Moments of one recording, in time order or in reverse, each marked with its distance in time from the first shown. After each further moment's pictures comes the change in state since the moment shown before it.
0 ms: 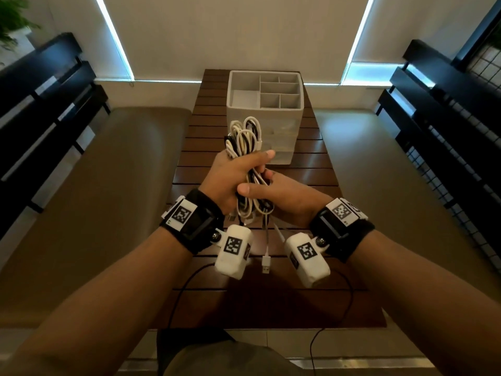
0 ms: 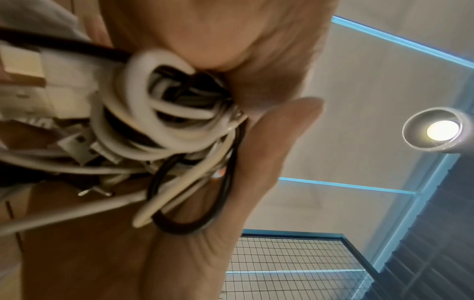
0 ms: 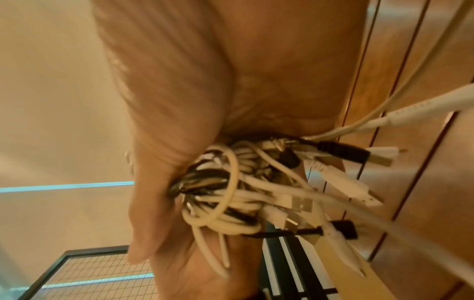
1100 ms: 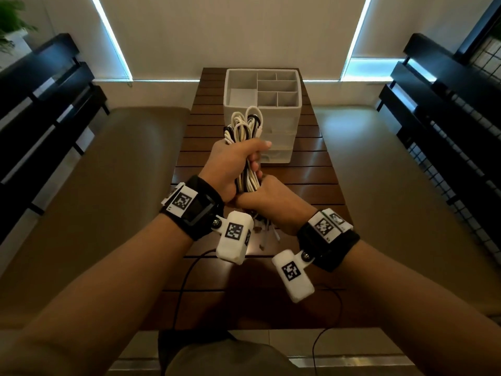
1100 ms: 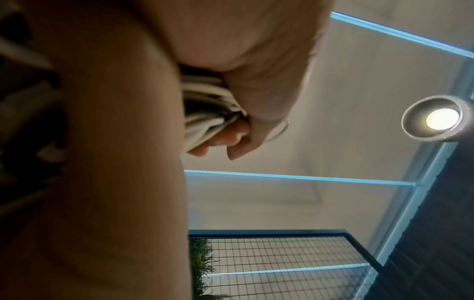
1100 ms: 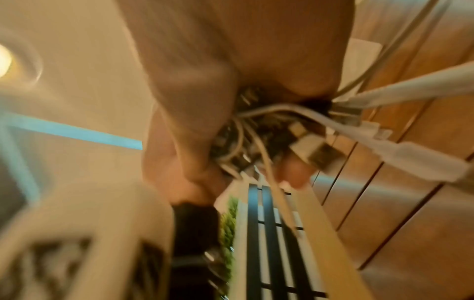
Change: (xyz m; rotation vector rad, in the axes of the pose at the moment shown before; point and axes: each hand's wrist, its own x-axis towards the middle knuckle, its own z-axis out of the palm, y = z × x) left_hand 0.020 0.010 0.007 -0.030 0.007 -0.096; right_hand 0.005 0.011 0.013 -0.301 0.274 -0.051
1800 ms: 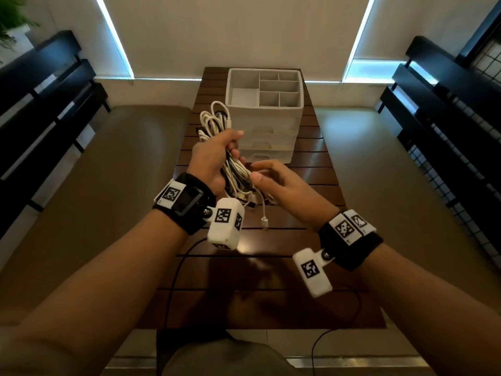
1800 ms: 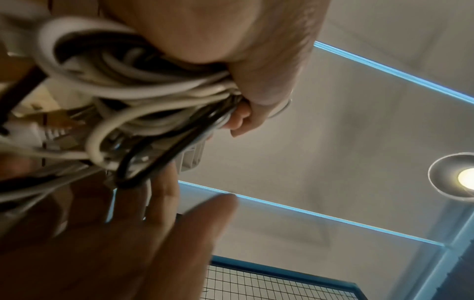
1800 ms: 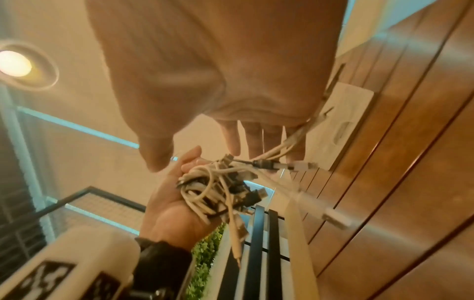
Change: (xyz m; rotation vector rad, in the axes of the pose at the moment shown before) left_hand 0.024 0.000 -0.030 -0.240 0.221 -0.095; right_hand -0.005 0.011 -0.034 -0.154 0.095 -0.102
